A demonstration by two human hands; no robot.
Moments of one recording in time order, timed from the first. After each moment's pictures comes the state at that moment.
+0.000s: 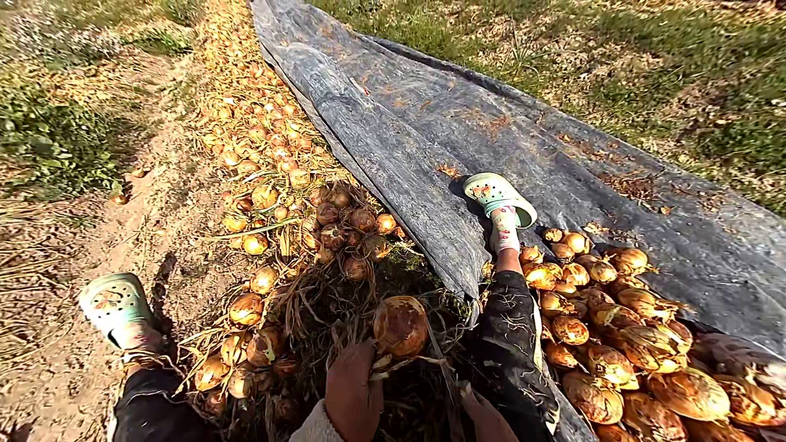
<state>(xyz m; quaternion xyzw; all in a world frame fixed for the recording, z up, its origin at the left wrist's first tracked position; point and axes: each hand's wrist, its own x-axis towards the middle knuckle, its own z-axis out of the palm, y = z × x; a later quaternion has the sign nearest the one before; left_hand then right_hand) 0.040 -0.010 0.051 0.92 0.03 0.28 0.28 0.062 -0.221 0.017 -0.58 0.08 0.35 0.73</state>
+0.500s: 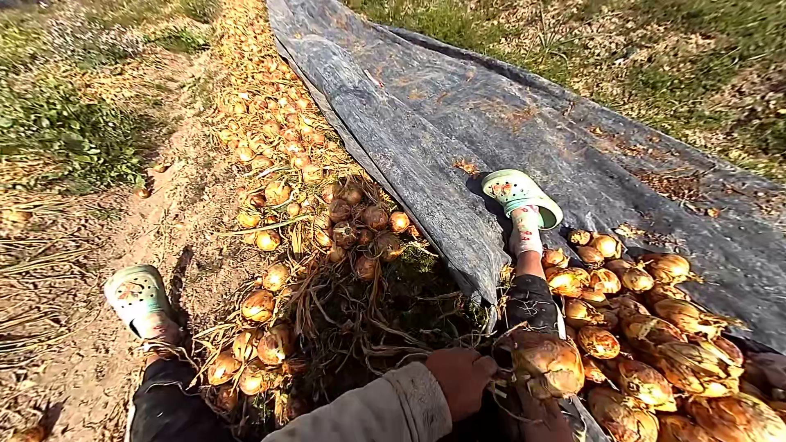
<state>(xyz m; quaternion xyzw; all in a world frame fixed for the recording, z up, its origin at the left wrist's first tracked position) 0.125 -0.079 0.055 0.90 -0.19 -0.27 0.30 0.089 -0.238 -0.006 -0.68 0.14 0.10 0.71</state>
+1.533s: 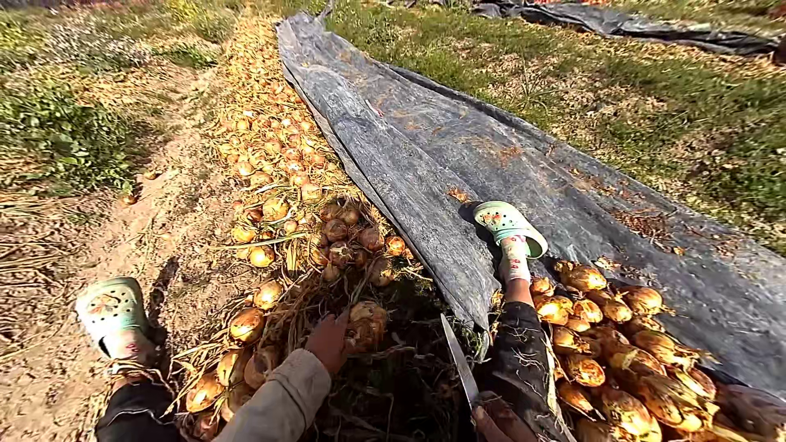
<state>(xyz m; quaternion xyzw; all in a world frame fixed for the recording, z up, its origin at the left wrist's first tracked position) 0.121 0.086 0.042 0.95 0.14 -0.21 0.19 0.095 -0.236 0.017 -0.74 0.00 0.25 0.62</state>
